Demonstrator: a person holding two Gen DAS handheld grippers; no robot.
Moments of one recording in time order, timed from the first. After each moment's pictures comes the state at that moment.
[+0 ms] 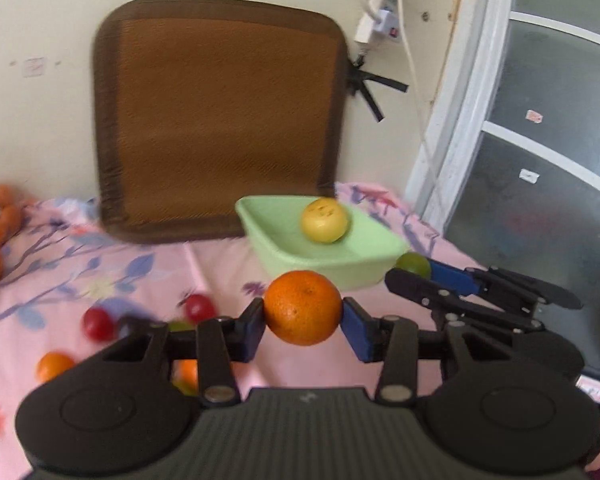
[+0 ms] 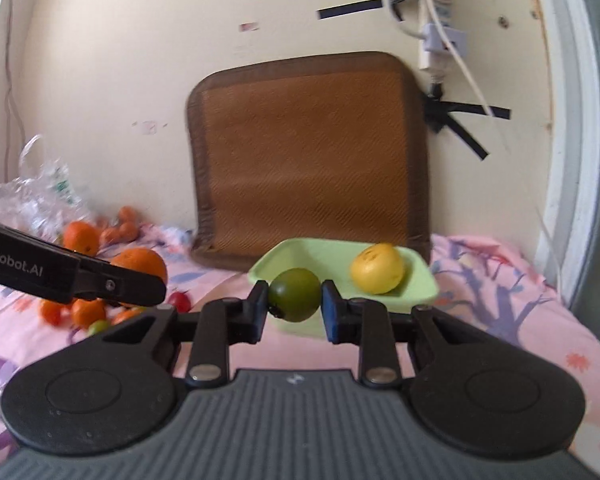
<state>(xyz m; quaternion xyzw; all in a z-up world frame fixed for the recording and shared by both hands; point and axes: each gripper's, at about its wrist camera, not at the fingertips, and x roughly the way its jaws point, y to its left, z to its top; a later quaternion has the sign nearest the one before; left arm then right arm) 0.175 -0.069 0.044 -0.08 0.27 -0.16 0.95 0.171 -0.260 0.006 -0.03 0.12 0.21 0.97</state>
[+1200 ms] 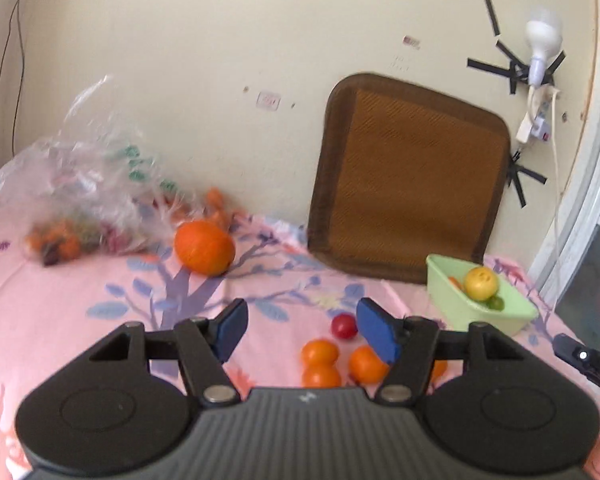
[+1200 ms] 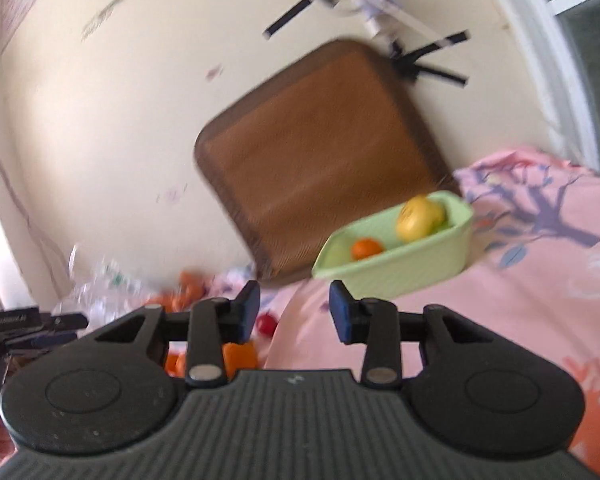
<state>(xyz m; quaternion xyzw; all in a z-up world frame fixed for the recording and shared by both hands) 0.071 0.077 0.048 -0.15 0.23 0.06 0.96 0.132 -0.248 -0.003 0.17 0.18 0.27 0.93</state>
